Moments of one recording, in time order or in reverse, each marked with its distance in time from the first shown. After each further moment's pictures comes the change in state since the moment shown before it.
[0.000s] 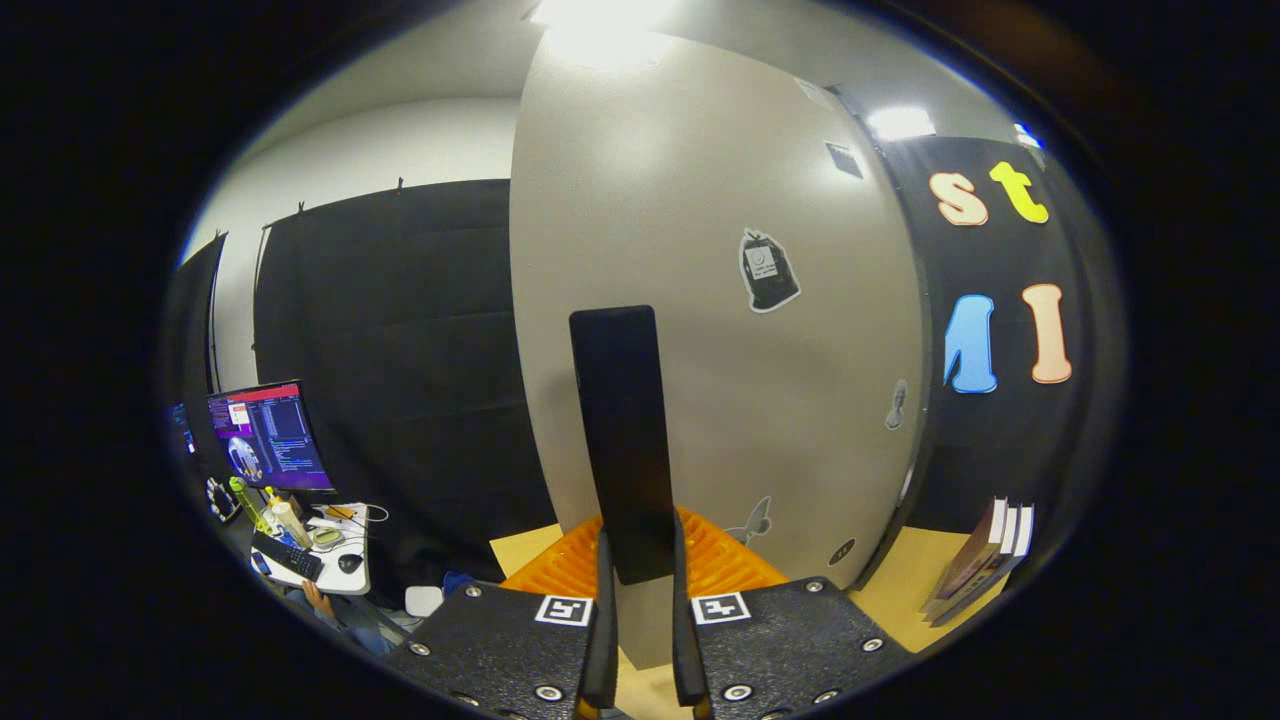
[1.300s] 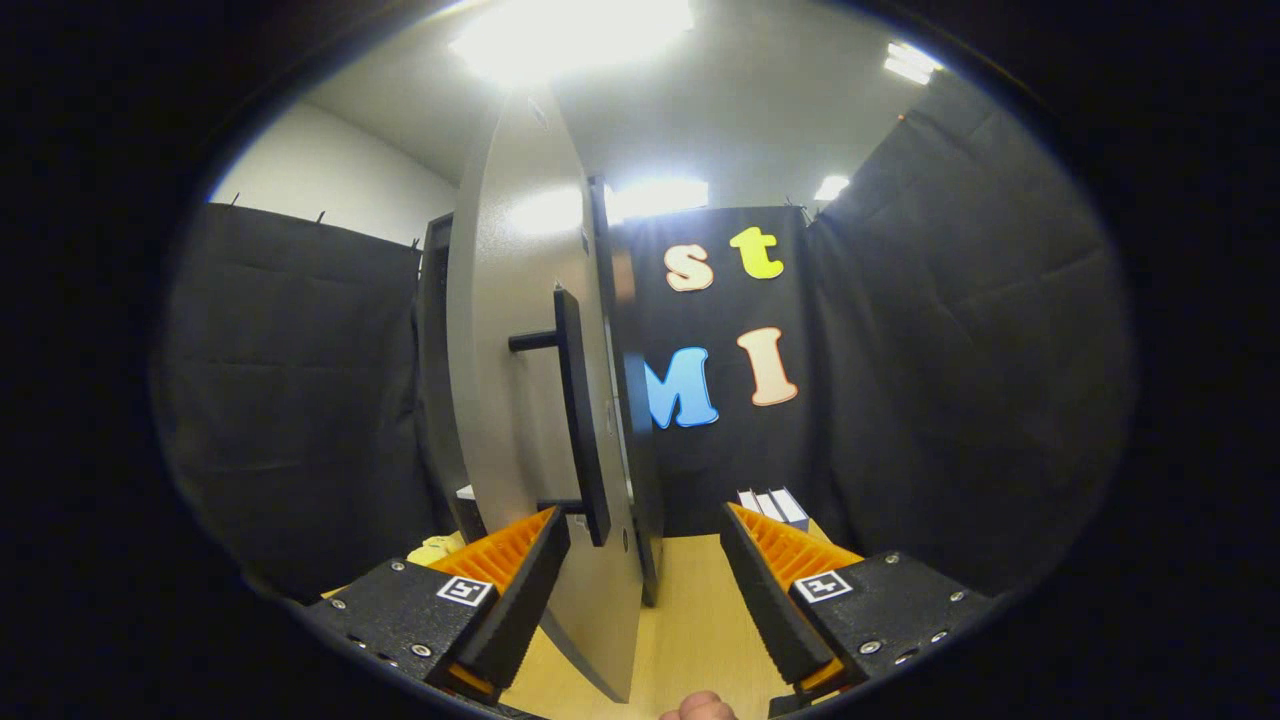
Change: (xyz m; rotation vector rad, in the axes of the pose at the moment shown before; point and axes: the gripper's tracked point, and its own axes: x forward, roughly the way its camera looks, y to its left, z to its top) arm -0.098 -0.059 -0.032 0.094 -0.260 -0.815
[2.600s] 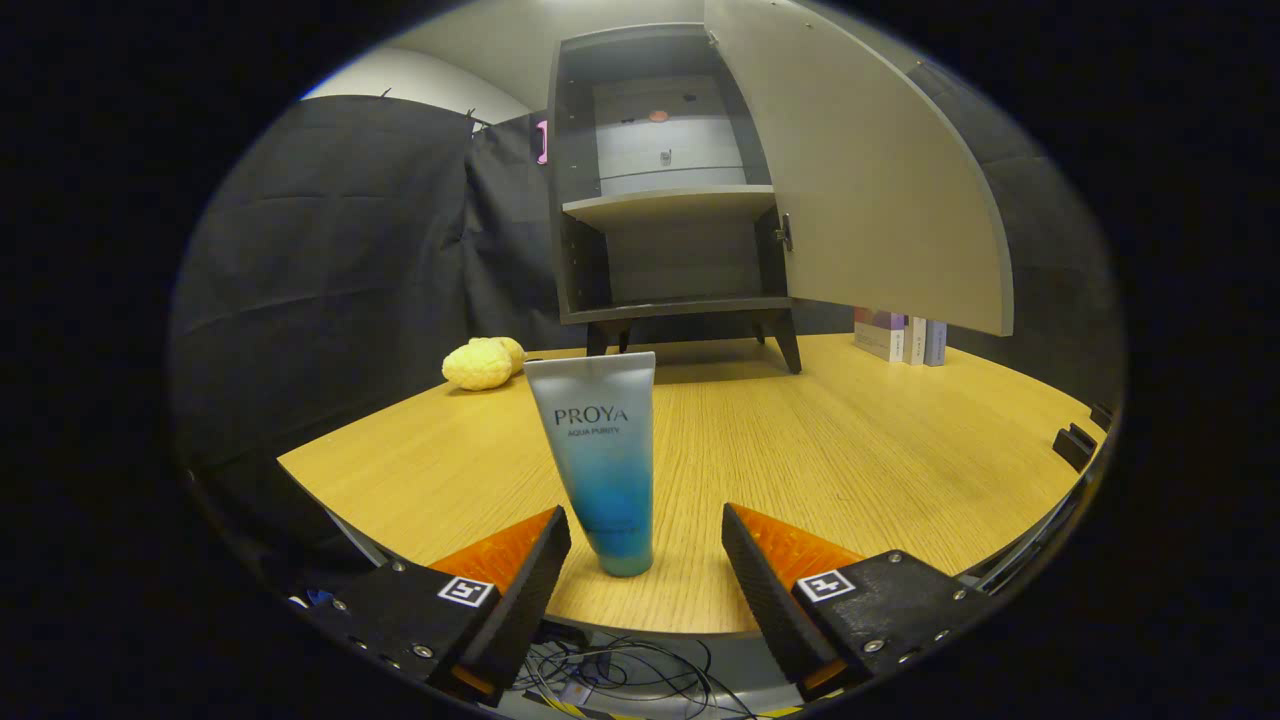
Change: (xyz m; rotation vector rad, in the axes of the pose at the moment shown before) arm -0.011 0.213 -0.447 -0.051 0.291 0.052
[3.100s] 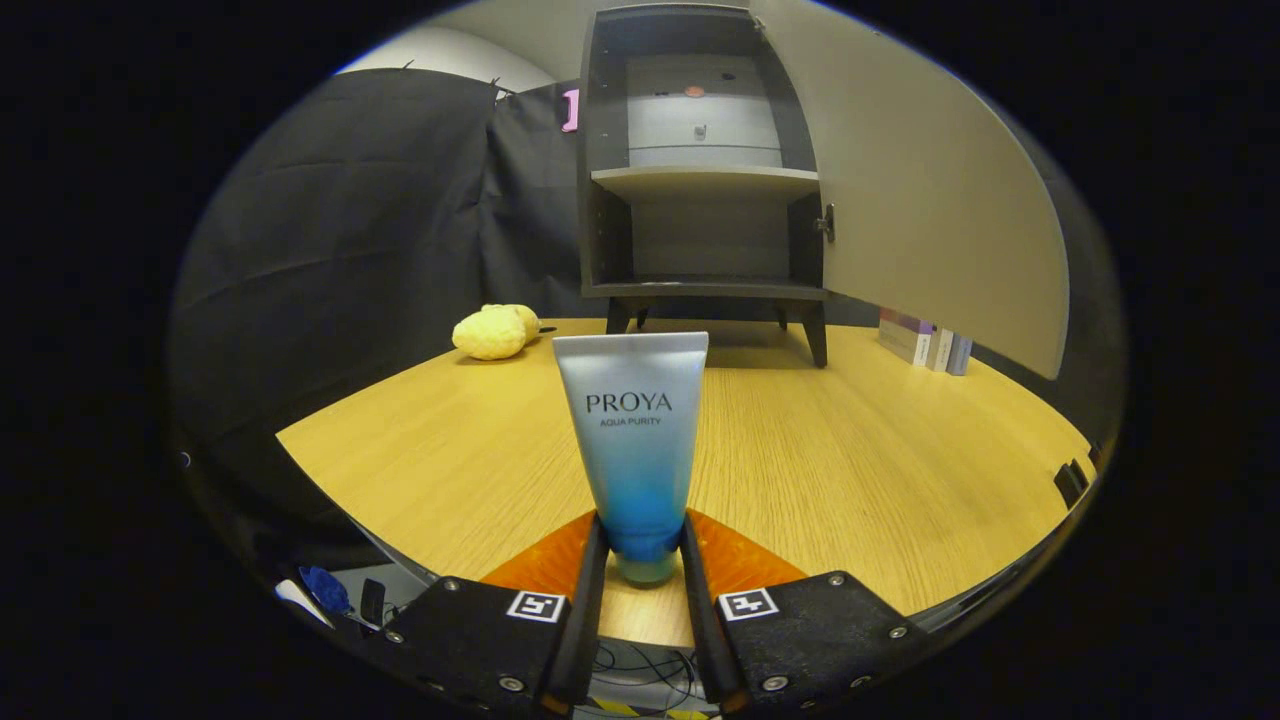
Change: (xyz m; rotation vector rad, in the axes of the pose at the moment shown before) arm 0.005 0.014 0.024 -0.082 0.103 0.017
